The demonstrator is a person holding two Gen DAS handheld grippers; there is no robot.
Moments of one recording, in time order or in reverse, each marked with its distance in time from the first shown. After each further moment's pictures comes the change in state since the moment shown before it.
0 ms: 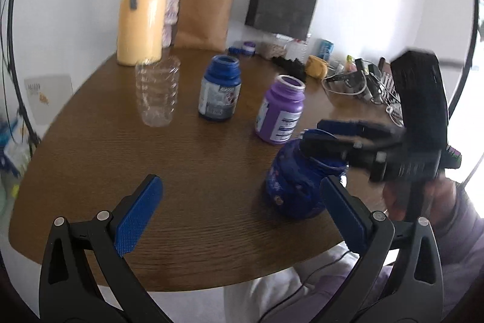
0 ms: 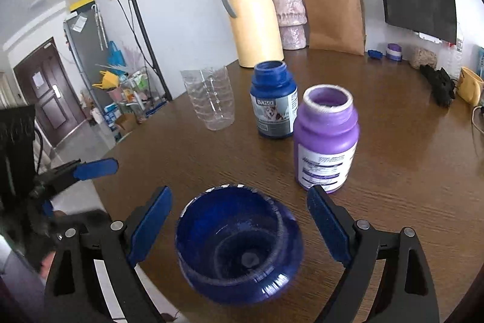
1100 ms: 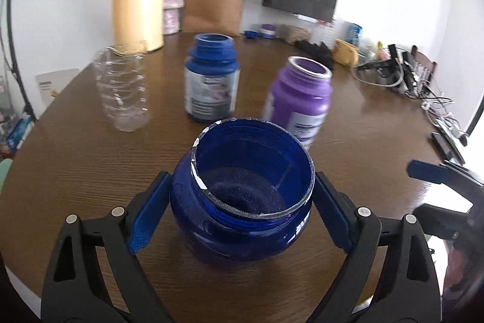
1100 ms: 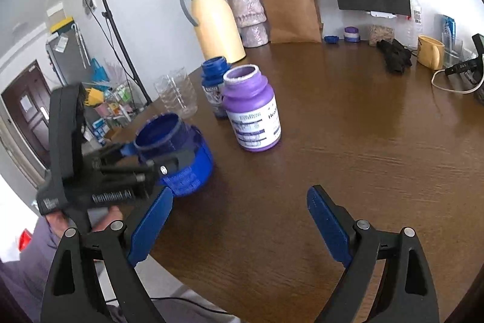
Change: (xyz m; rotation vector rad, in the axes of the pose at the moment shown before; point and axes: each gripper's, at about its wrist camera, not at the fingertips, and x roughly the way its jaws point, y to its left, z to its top) left arm 0.095 -0.023 0.024 -0.040 0.080 0.177; right arm -0.060 -0.042 -0.044 0.114 -0.020 -0.079
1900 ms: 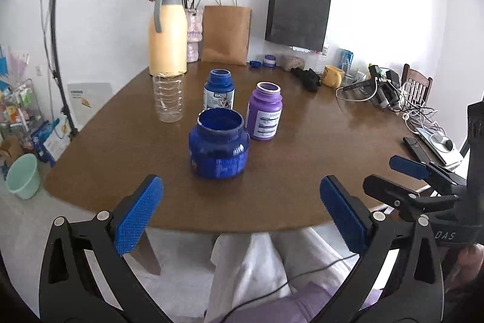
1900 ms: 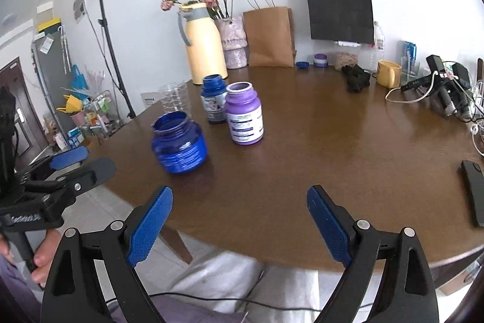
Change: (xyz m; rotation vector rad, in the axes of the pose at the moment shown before) left arm -0.169 -0.061 -0.057 -0.026 -0.121 0.082; right arm -0.092 0.047 -0.043 -0.019 -0.116 -0.161
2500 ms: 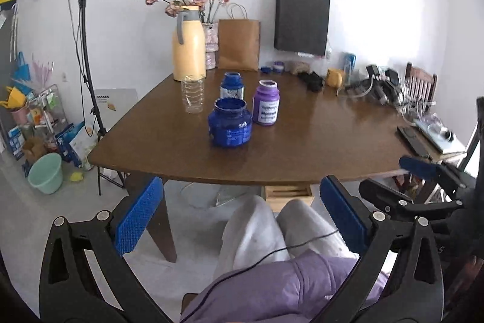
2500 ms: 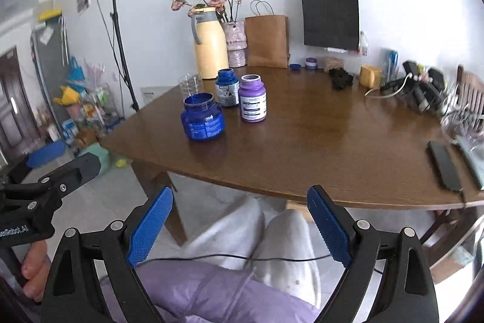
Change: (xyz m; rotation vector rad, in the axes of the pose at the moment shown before) left arm -0.086 -0.026 -0.040 0.021 -0.034 0.097; right arm -0.084 0.048 -0.047 -0.056 -0.003 -0.087
